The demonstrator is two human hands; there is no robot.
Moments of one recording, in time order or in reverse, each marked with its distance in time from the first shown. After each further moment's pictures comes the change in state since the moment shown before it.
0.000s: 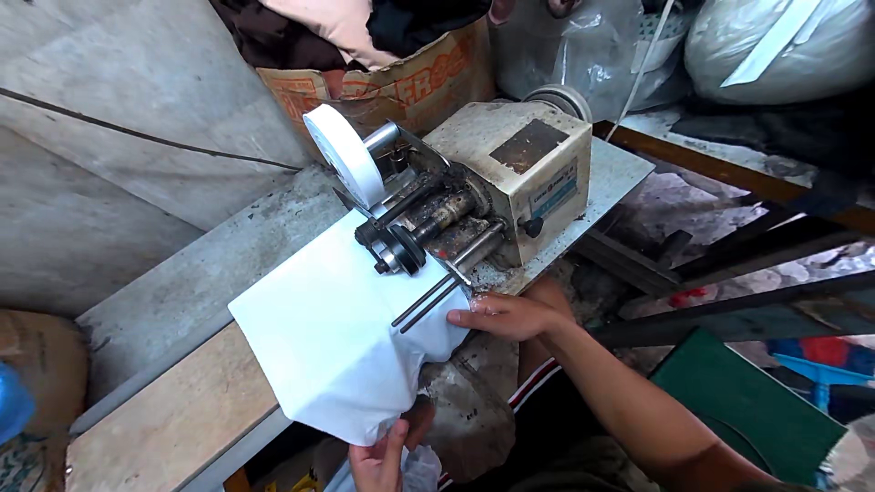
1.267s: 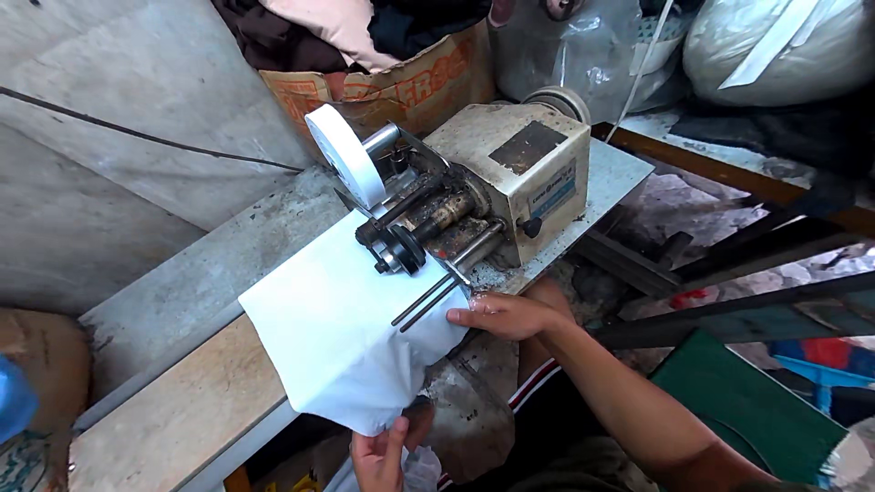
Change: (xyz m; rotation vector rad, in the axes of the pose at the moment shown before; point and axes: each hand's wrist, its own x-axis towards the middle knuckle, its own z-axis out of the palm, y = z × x) left_hand -0.001 -0.007 -0.002 -0.003 -0.043 -0.012; right_hand 0.001 -0.001 0.000 0.012 0.006 -0.039
